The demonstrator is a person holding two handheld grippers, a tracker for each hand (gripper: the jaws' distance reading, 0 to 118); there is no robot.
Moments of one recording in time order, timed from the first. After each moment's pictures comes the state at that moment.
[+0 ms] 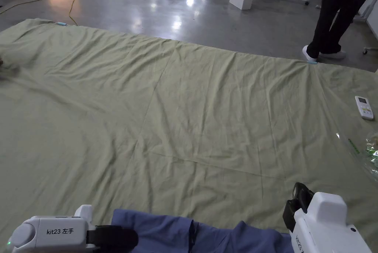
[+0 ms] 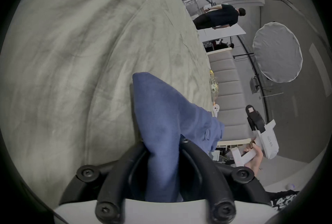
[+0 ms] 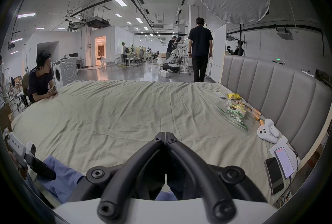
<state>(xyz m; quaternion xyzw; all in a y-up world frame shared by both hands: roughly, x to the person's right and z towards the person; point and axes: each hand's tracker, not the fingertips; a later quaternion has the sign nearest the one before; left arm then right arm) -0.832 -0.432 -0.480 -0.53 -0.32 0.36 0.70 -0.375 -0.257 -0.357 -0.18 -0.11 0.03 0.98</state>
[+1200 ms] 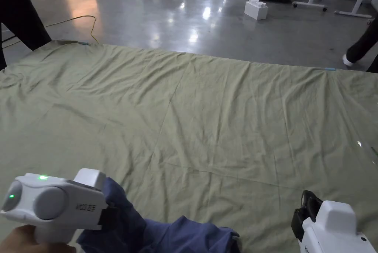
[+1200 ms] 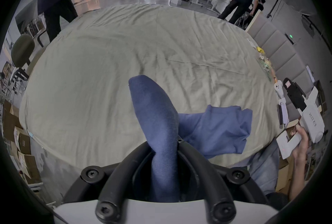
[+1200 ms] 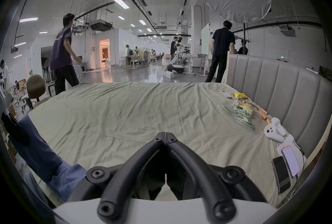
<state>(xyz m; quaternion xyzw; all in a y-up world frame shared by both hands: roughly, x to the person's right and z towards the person) -0.770 -0.227 -0.458 -0.53 -0.14 0.00 0.84 -0.377 -0.261 -0.359 -0.17 -0.09 0.01 0.98</state>
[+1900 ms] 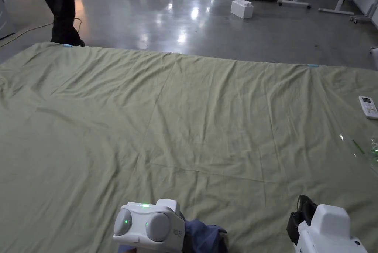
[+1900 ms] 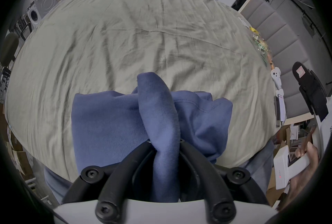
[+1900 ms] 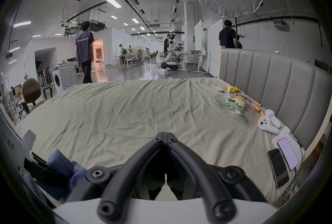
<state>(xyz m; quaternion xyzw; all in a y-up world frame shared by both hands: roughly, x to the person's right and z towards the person) -0.616 -0.307 -0.449 -0.58 -0.17 0.01 0.79 -0.357 -0.270 -0.343 -0.18 -0.11 -0.01 0.98</state>
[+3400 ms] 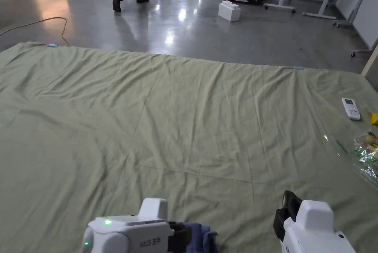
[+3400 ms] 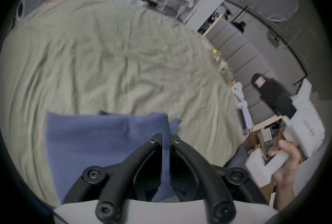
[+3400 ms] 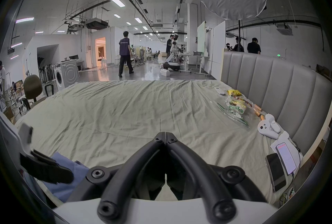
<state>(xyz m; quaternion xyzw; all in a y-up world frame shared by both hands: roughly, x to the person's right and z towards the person) -0.651 -0.288 -0.438 -0.44 -0.31 0.12 0.83 -0.366 -0.257 -0.345 -0.17 -0.10 0.01 0.98</state>
